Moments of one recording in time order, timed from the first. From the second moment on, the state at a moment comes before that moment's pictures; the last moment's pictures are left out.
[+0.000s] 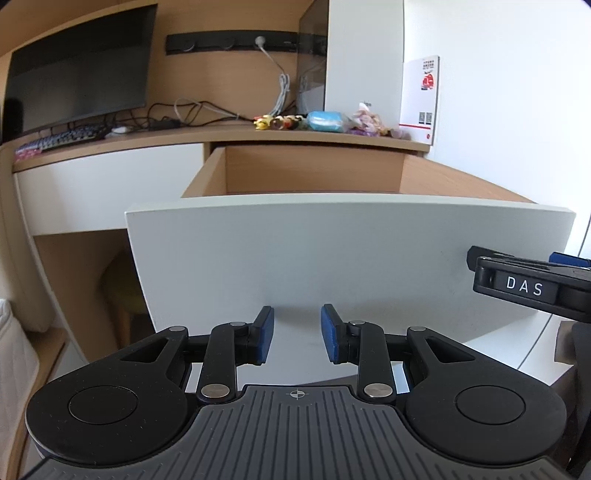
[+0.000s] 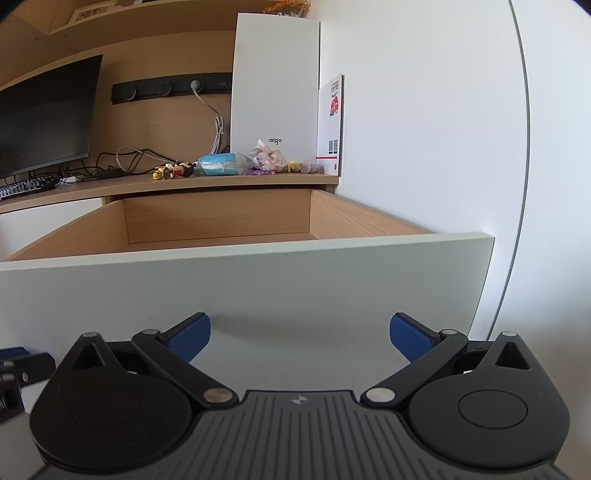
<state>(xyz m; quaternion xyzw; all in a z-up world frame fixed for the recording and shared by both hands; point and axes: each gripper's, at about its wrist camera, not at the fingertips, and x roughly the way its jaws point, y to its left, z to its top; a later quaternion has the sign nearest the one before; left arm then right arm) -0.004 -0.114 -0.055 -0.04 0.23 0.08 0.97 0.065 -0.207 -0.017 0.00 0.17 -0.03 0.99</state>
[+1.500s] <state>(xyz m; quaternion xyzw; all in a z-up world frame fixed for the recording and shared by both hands) 0.196 -0.027 -0.060 -0.04 0.17 0.10 0.98 0.287 -0.170 -0.026 0.00 0.14 -0.02 0.99</state>
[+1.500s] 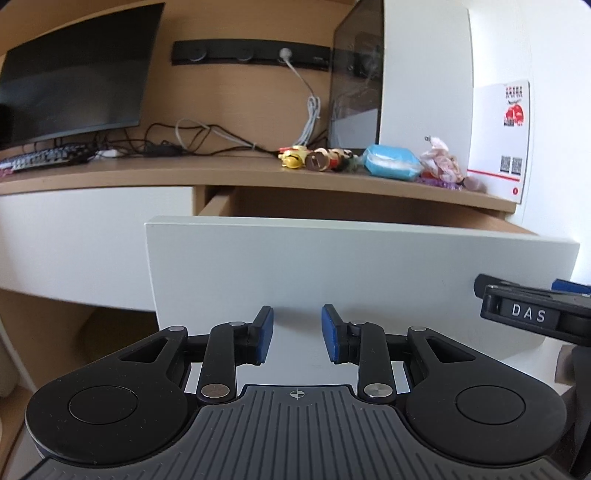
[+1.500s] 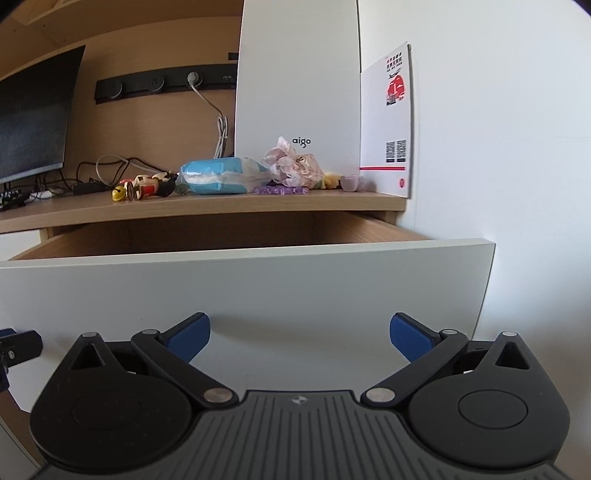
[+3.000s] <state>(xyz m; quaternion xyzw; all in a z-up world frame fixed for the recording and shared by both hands) 0.337 -0.010 -0.075 -0.03 0.12 0.11 0.99 0.429 -0.163 -0.042 0.00 0.10 -0.01 0.99</state>
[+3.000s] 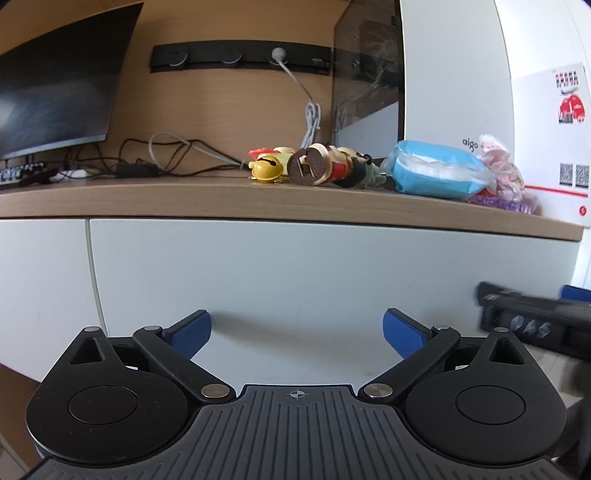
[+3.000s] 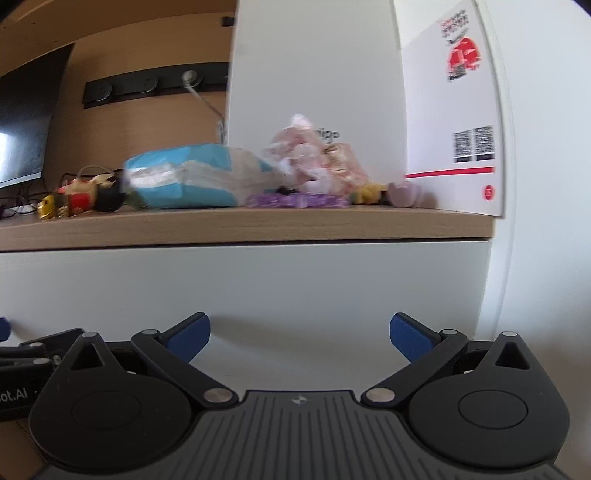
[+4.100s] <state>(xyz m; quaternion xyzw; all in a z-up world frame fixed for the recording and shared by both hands) 0.011 0.006 0.015 -0.09 0.14 0.02 0.99 0.099 -0.147 0.049 0.00 0.13 -0.03 0.99</state>
